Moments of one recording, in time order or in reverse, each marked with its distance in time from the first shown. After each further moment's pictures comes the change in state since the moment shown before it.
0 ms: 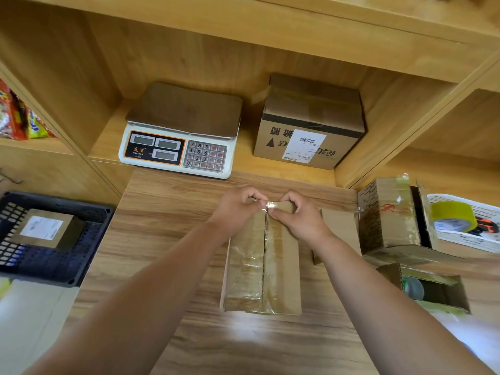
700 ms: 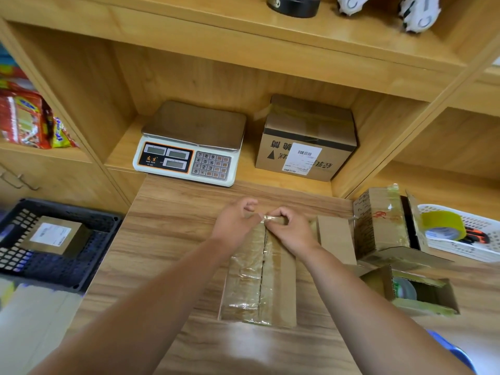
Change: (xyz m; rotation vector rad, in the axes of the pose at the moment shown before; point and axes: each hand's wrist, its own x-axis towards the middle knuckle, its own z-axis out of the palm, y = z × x) left_hand -0.036 -0.005 0.012 0.046 0.149 -0.088; right_hand -0.034 -0.009 0.013 -0.039 0.027 0.018
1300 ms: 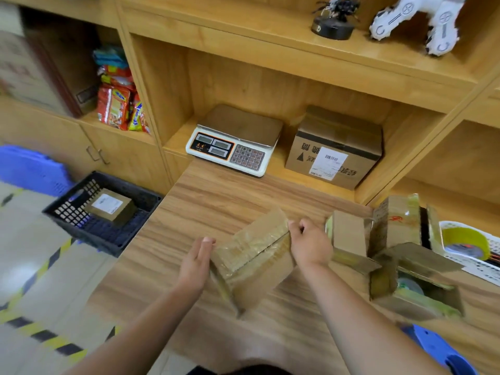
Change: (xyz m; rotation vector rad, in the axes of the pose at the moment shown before) left_hand -0.213 -0.030 -0.031 -0.262 0.399 -0.333; right_hand -0.098 0.010 0.012 -0.461 0.261 0.022
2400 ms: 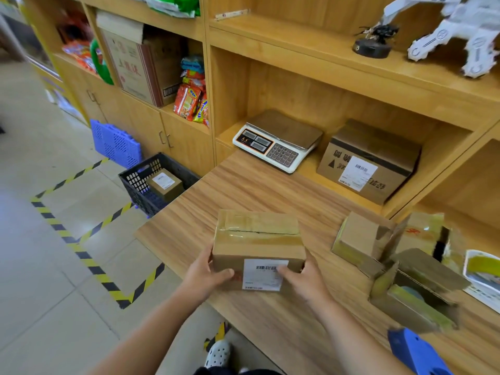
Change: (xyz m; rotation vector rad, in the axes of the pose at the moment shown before) left_hand -0.149 -0.044 0.011 -0.105 0.037 -0.016; right_hand -0.100 0.090 -0.025 0.611 -0.619 -0.192
